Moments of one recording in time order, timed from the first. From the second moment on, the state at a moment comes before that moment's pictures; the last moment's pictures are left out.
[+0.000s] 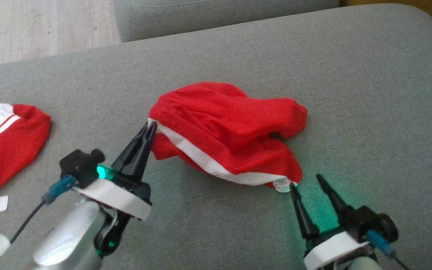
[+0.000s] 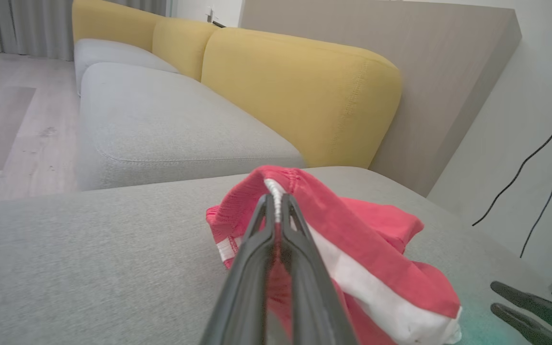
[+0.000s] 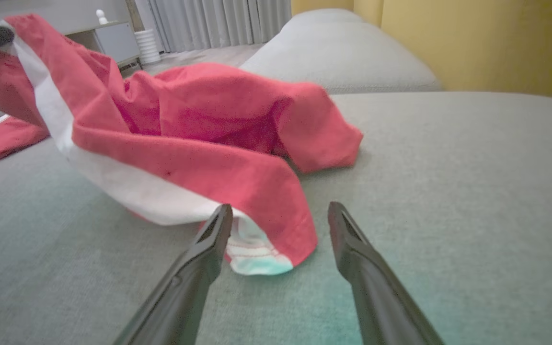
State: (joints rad) left arm -0.43 0.39 -0.73 0.31 -0.77 -0.13 -0.25; right arm 0.01 -0.05 0.23 0.31 0.07 0.13 -0.26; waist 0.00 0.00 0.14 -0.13
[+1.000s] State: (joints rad) left arm -0.37 0.43 -0.63 0.22 -0.69 -0.13 -0.25; right arm -0.09 -0.05 0.25 0.41 0.05 0.13 -0.26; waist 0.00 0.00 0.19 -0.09
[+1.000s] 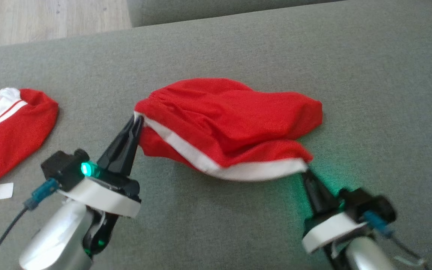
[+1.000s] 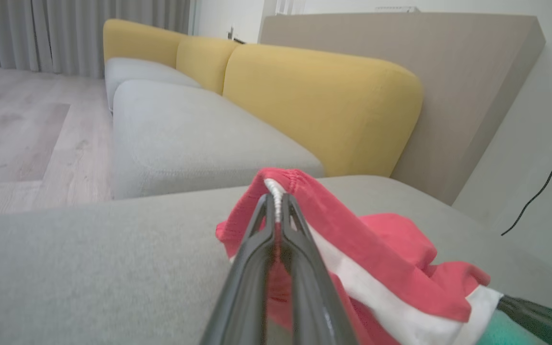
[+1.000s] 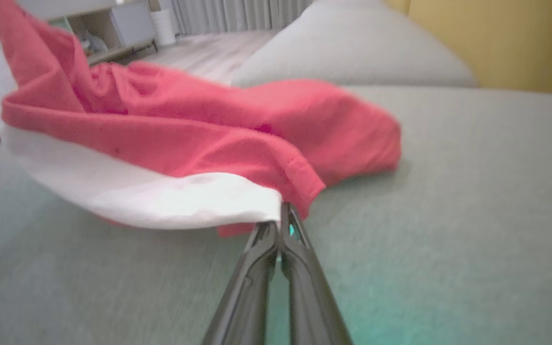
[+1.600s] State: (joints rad) left arm -1.07 0.36 -0.71 0.25 -0.80 -0.13 -0.24; right arm -0.85 -0.30 0.05 0.26 -0.08 0.13 -0.26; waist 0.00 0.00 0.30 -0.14
